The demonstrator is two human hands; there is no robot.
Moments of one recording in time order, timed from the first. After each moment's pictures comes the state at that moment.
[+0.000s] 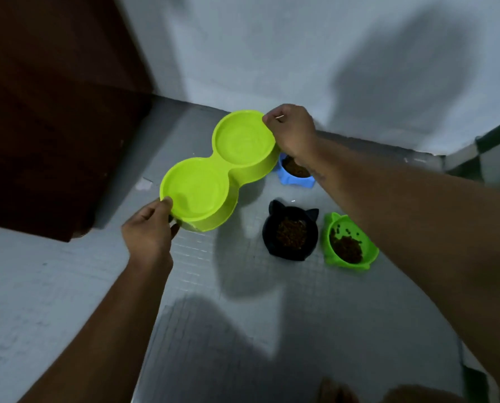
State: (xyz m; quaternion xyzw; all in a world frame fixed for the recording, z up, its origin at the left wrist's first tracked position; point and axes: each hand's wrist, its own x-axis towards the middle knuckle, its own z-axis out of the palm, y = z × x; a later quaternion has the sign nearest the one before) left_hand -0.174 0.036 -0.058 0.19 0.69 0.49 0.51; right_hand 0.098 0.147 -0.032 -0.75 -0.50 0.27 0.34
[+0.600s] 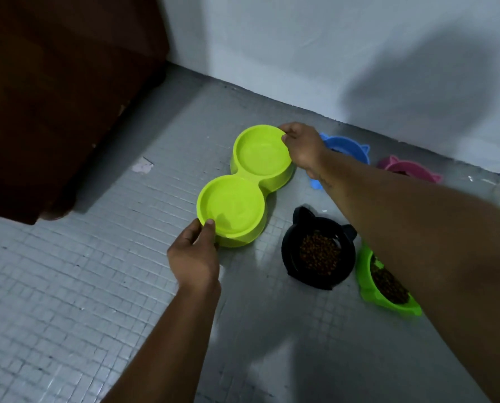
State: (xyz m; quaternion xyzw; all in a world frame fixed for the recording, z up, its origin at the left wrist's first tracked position) left_hand -0.125 0.022 -0.200 0.15 0.70 0.51 0.47; right_hand 0.093 0.205 -0.189 -0.72 -0.52 0.37 0.28
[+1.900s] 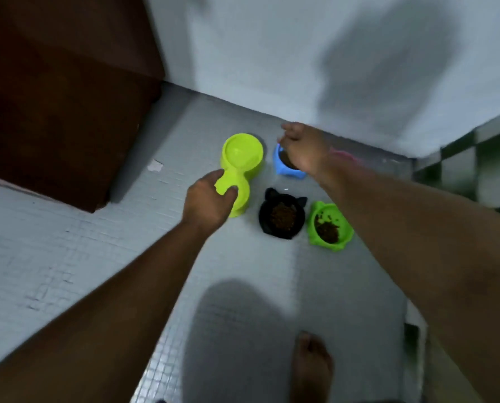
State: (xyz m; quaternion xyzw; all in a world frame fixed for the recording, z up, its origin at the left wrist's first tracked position) left_hand -0.142 0.021 0.010 0.60 0.66 0.19 0.42; right_hand 0.084 0.085 0.021 -0.77 -0.47 0.36 0.25
